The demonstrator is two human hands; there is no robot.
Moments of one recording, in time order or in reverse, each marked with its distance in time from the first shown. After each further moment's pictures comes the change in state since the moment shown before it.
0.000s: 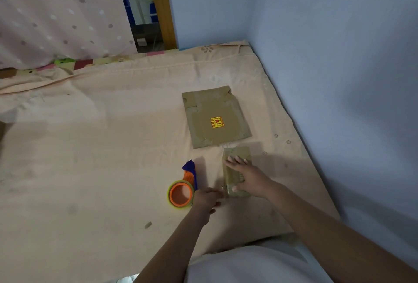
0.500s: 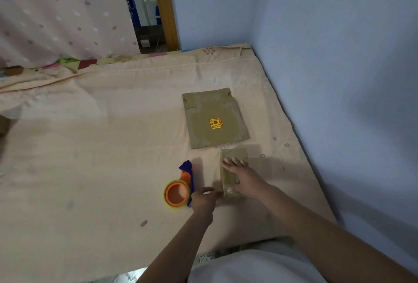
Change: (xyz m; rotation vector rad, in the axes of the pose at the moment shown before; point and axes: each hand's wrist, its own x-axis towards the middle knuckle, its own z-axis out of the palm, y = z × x) left_hand -0.005 -0.003 0.023 -0.129 0.213 0.046; right_hand -0.001 -0.001 0.001 -0.016 0.001 -0.022
